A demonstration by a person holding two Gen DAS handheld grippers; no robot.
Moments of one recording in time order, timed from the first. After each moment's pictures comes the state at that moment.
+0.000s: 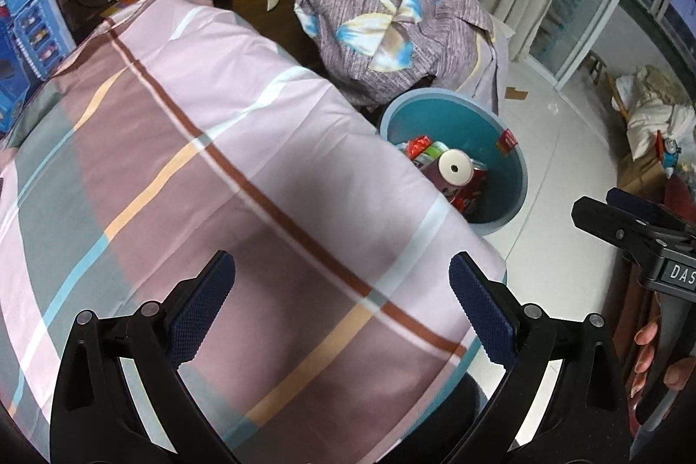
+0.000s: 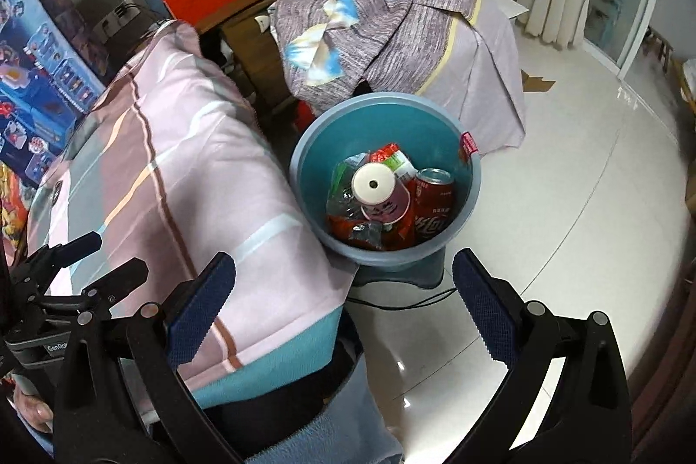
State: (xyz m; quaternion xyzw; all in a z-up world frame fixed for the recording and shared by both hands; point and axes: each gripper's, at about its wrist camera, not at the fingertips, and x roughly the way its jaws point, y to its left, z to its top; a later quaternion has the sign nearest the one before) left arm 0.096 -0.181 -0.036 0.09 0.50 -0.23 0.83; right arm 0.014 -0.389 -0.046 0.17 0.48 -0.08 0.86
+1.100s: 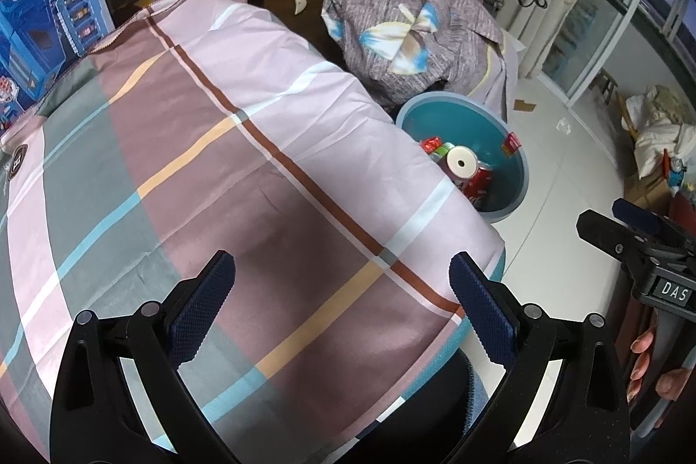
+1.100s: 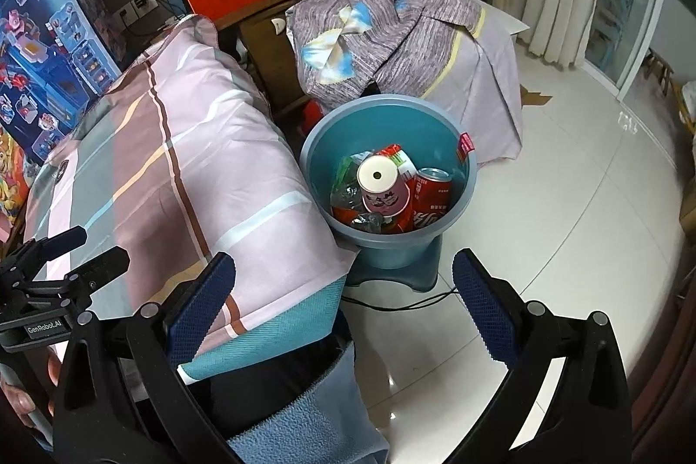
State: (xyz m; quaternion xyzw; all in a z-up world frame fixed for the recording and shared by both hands) left arm 0.063 -0.155 -0.027 0.07 0.49 -0.20 0.84; right arm -0.013 -0.373 -0.041 0.14 0.46 -0.08 0.87
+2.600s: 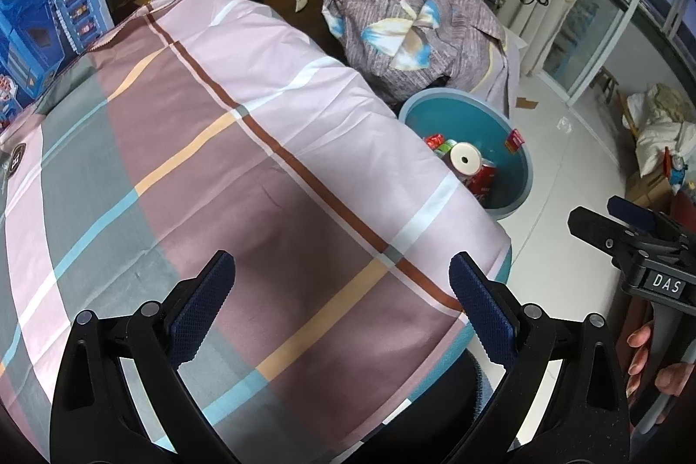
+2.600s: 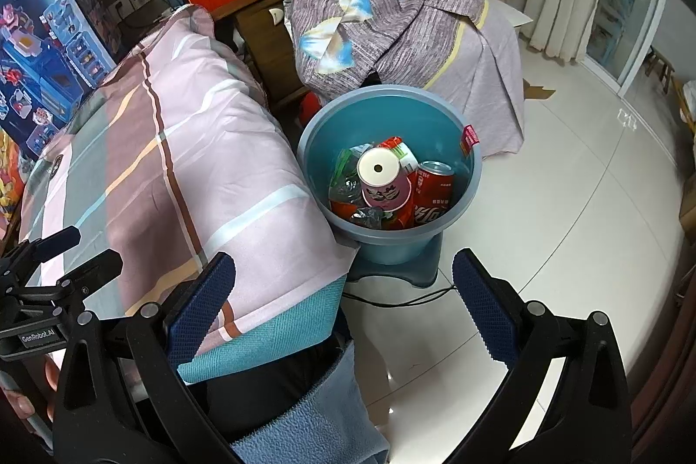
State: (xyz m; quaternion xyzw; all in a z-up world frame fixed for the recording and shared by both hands) left arm 0.063 -0.154 -0.038 0.07 0.49 -0.20 0.84; right arm -0.005 -0.371 -0.055 0.14 0.47 -0.08 0.87
